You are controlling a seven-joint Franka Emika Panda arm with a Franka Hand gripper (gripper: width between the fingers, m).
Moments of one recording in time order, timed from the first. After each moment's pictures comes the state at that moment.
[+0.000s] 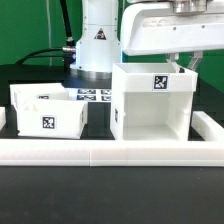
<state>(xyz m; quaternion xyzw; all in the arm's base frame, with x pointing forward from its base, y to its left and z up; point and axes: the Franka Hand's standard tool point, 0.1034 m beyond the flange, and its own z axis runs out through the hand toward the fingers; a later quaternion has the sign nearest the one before) 0.565 0.099 0.101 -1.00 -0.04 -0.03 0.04</state>
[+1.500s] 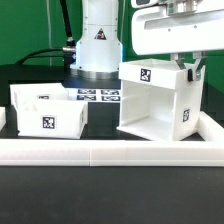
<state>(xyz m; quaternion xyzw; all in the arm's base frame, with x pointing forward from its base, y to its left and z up) 0.570 0.106 0.101 -0.90 0.42 -0.04 0.09</state>
